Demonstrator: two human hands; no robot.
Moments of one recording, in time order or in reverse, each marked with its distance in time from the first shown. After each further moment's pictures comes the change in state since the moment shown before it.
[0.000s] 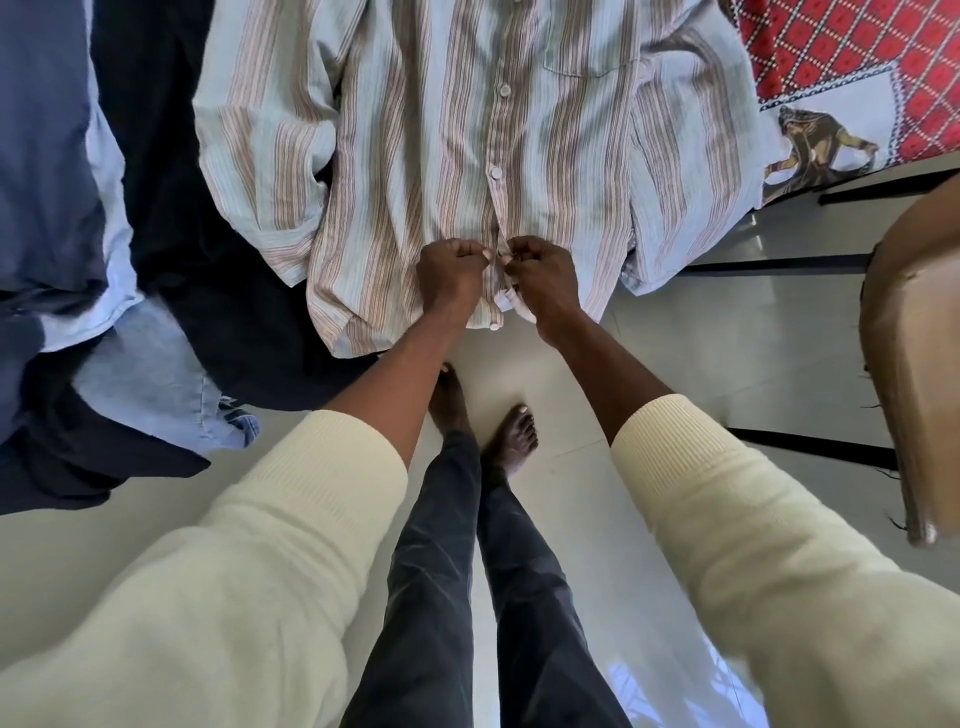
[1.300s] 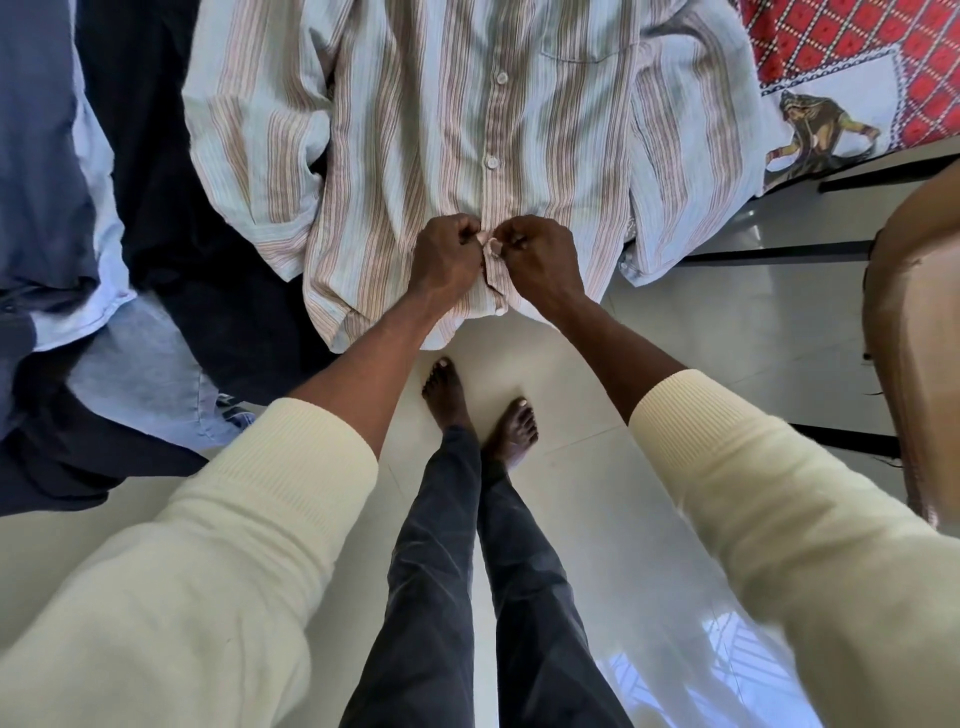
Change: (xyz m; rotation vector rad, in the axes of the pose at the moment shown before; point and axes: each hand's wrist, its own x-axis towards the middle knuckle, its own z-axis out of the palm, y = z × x) left_hand 0.017 -0.001 -0.015 0.197 -0.203 0.234; right_hand 0.016 0.001 0.001 -0.585 0.039 -0.355
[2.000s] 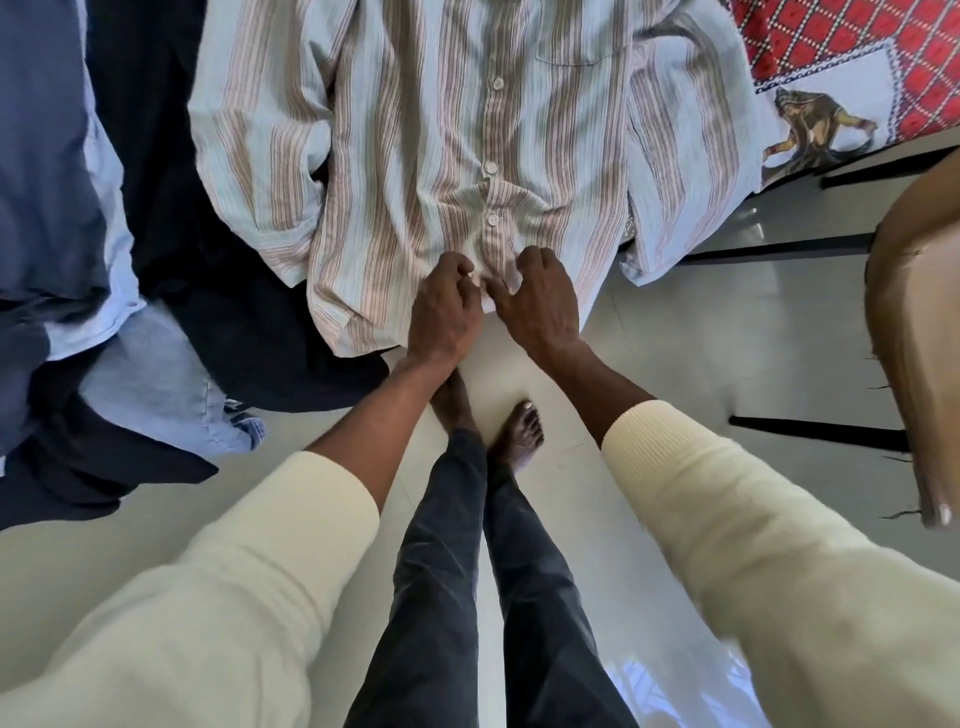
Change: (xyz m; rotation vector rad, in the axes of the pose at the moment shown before) left_hand -0.054 -0.027 0.008 0.175 0.144 0.268; right_hand -0.036 0.023 0.019 -0.281 0.091 -0.063
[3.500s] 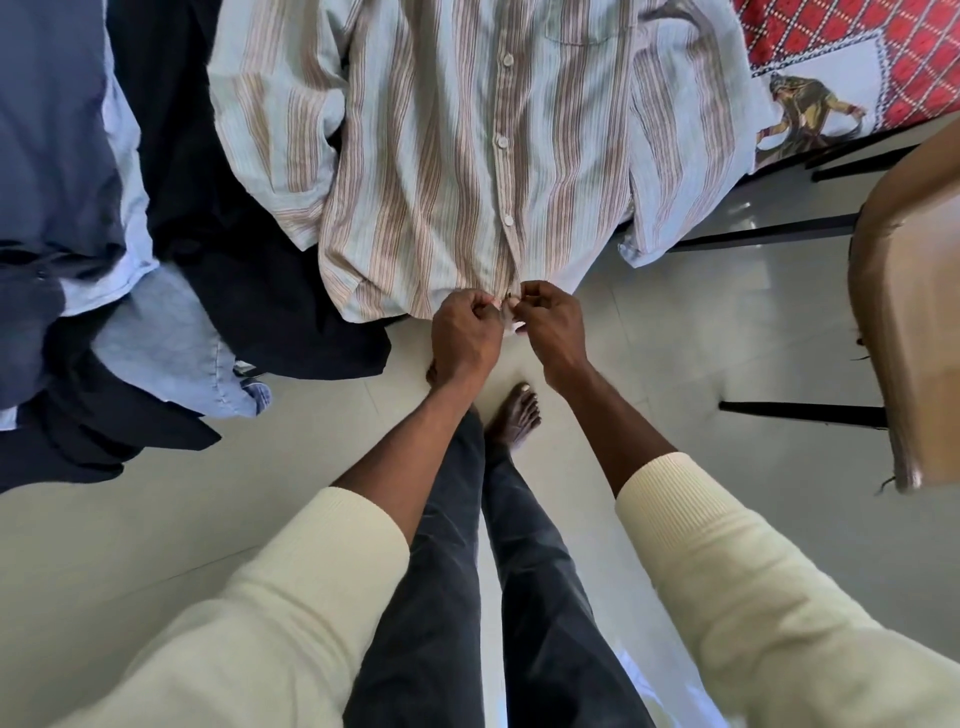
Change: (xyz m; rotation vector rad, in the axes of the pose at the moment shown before) left_hand -0.064 0.019 0.011 -0.163 0.037 -0.394; right_hand -0.068 0.003 -0.014 0.805 -0.120 0.466
